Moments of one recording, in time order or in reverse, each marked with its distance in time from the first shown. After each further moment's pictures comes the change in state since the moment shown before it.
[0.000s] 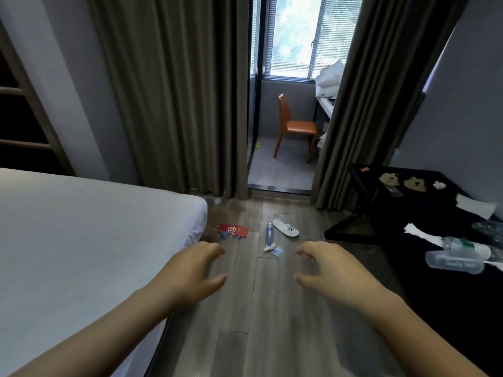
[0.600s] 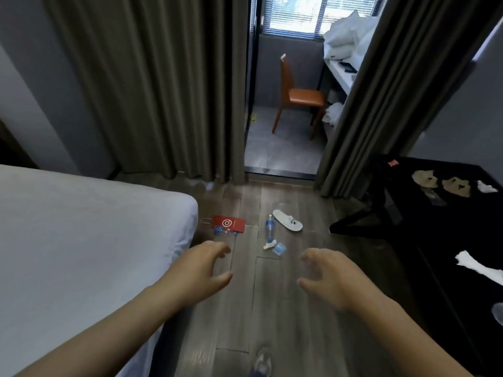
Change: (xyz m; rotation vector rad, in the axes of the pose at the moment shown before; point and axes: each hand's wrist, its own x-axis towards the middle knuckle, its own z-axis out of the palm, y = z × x) left_hand 0.281 -0.129 0.015 -0.104 -0.115 0.031; right_hand 0.289 0.048 0.037 0.029 -0.188 0.164
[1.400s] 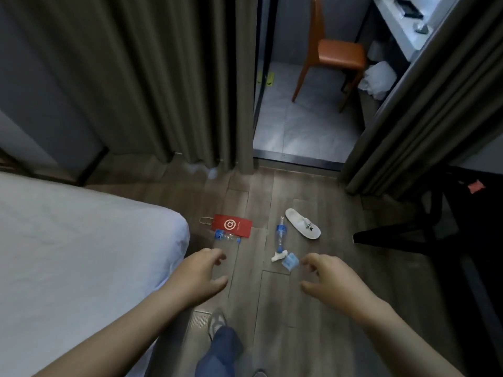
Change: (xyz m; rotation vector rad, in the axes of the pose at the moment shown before) left_hand 0.350 -0.124 0.017 -0.041 -0.165 -0.216; right_hand 0.381 0.075 -0.029 0.021 -0.224 0.041
